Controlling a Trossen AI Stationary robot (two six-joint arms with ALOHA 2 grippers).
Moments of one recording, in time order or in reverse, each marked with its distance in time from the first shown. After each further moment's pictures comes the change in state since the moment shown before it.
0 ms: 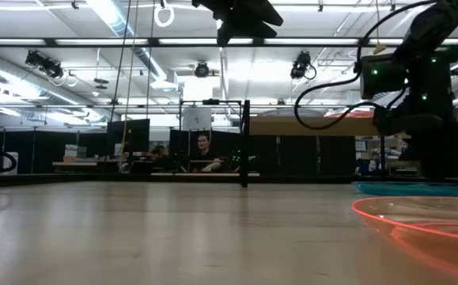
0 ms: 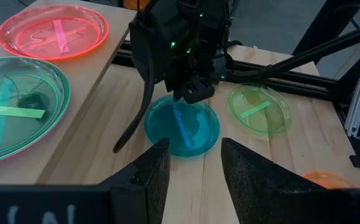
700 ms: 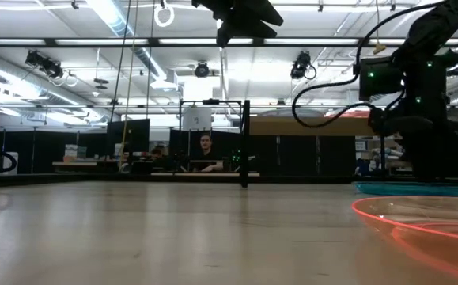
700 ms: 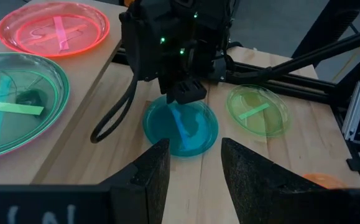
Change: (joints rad) left arm 0.000 0.000 0.000 0.000 0.000 -0.024; right arm -0.064 0.000 -0.014 0.069 -0.025 -0.019
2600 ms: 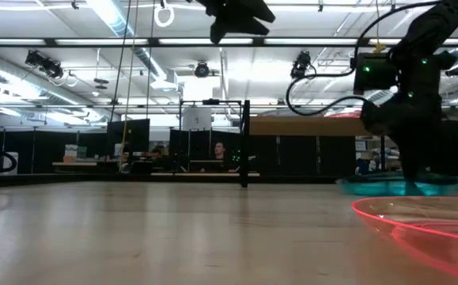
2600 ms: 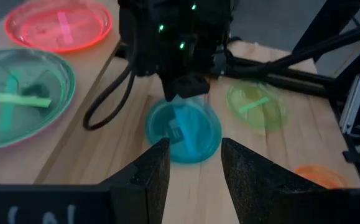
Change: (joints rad) left arm 0.000 -0.035 0.001 -0.063 0.000 0.001; right arm 0.002 0.000 0.017 0.078 -0.112 0.000
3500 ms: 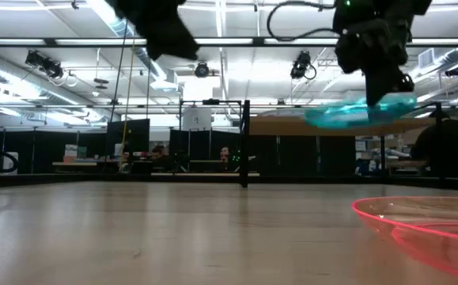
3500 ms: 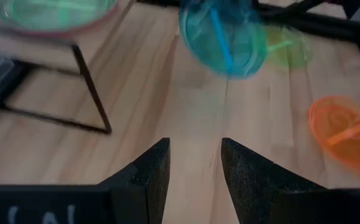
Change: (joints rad) left arm 0.000 -0.393 -0.472 -0.014 -0.060 0.009; right arm 0.068 -0.001 0.453 -0.309 -0.096 -0.008
